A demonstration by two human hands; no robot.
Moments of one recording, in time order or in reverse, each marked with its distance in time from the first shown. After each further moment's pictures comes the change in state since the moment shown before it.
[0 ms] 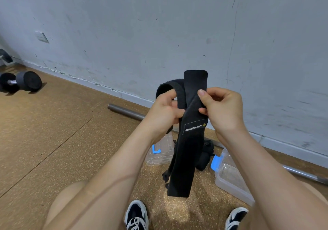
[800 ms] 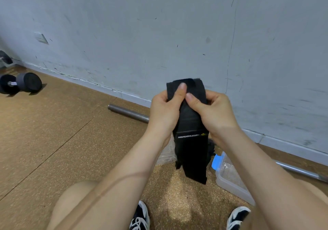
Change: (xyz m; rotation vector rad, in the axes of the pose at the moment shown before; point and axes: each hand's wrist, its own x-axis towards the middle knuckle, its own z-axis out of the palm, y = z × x) left_hand 0.003 0.000 0.025 -0.123 0.427 0.021; right_hand -0.007 0.002 0.006 0.108 -0.239 0.090
